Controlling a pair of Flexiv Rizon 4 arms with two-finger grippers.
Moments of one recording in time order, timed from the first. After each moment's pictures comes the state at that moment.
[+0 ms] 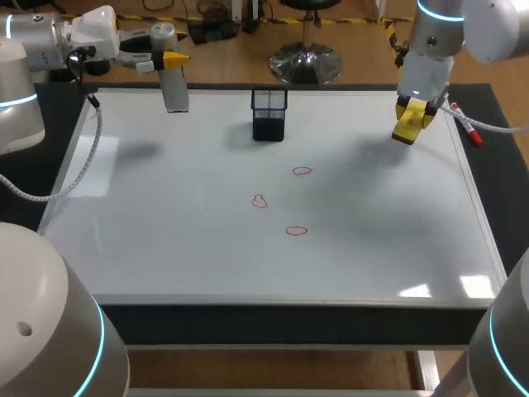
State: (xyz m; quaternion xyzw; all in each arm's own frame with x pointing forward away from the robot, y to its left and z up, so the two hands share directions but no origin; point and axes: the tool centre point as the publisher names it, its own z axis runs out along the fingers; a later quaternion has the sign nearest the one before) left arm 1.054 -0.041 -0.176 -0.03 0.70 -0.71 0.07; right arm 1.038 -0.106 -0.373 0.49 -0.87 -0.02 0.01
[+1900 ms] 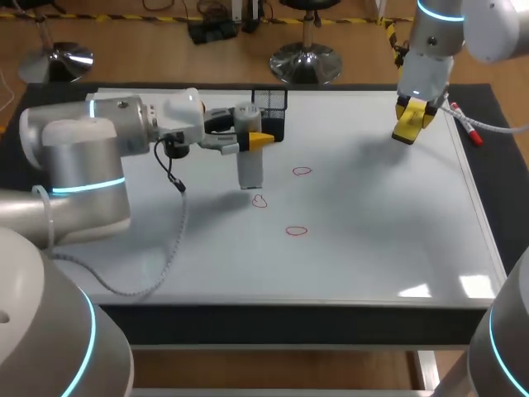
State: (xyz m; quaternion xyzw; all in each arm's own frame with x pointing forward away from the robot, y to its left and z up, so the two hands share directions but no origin) left arm 0.903 -0.195 -0.244 -0.08 0.71 -0.70 0.07; right arm 1.038 -0.106 -0.373 0.49 -0.87 -0.02 0.01
